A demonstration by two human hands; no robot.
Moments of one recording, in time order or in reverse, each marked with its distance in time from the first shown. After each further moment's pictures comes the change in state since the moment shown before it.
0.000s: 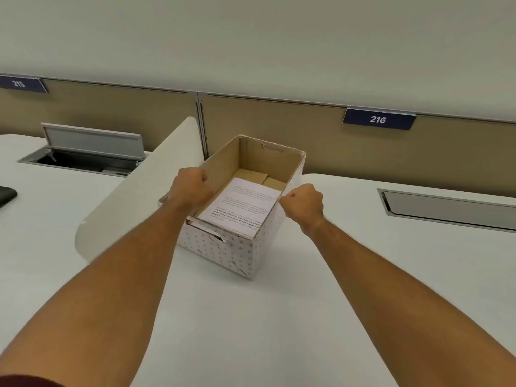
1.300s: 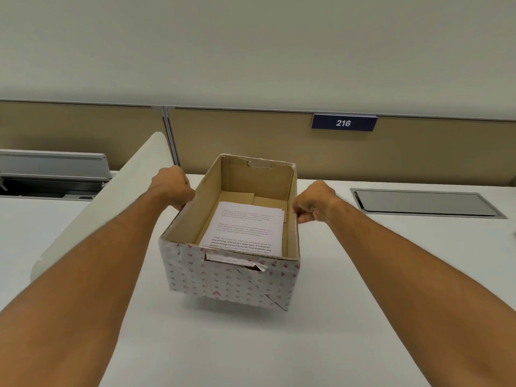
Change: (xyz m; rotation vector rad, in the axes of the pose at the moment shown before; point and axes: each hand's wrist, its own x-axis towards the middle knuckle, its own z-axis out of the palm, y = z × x) left_hand 0.031 0.039 -0.022 0.010 -0.174 -0.107; right_hand 0.033 0.012 -0.071 0.027 -0.082 0.296
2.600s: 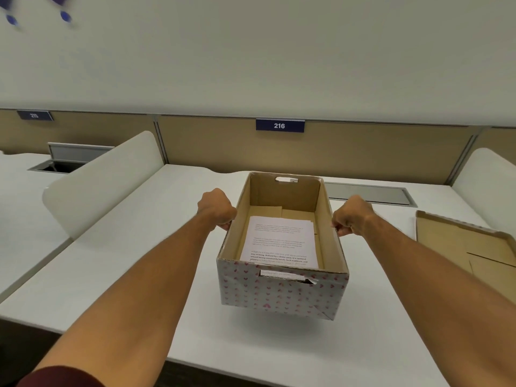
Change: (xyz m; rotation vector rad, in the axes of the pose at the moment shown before) left_hand -0.294 0.266 0.180 -0.144 0.083 -0.136; right_hand -0.059 0.285 -0.308 -0.142 0.097 -0.132
